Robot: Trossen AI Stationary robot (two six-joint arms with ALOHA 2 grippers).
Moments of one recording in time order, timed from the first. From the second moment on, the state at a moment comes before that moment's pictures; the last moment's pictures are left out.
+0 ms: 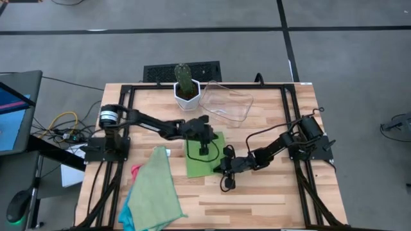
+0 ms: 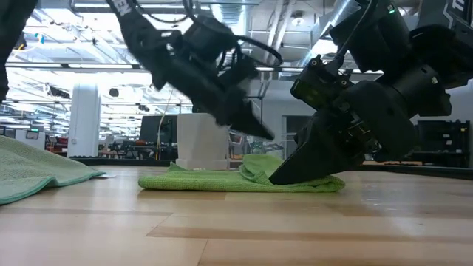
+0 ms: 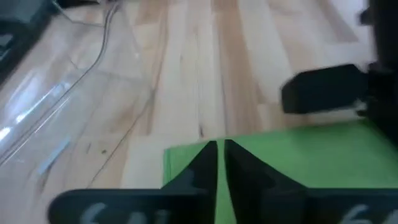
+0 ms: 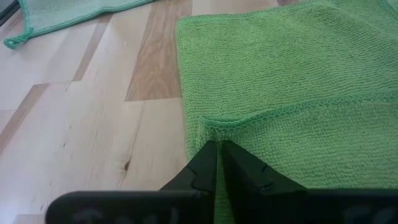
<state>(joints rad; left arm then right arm) 0.08 1.89 0.95 0.40 -0.02 0.15 0.35 1.95 0.66 0.68 0.18 0.24</state>
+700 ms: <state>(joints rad) 0.04 2.00 0.95 0.37 -0.08 0.11 0.33 1.60 0.56 0.45 0.46 0.10</state>
